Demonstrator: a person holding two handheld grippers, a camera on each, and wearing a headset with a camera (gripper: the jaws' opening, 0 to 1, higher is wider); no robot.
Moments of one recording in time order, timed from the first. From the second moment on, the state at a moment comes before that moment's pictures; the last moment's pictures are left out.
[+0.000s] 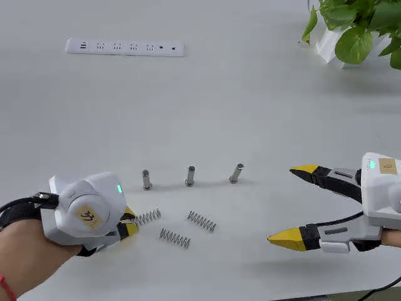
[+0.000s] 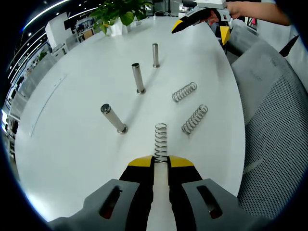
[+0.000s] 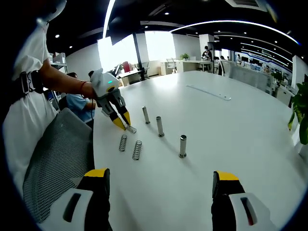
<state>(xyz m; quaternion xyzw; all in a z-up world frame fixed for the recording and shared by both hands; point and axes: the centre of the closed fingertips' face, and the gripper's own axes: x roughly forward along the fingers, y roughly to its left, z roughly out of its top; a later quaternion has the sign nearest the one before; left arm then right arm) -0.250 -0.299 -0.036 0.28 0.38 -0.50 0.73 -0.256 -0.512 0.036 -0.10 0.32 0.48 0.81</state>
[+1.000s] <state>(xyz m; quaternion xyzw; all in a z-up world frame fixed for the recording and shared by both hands) -0.255 -0.300 0.000 0.21 0.35 -0.50 0.76 -0.252 -0.499 0.061 -0.11 0.30 0.49 0.81</state>
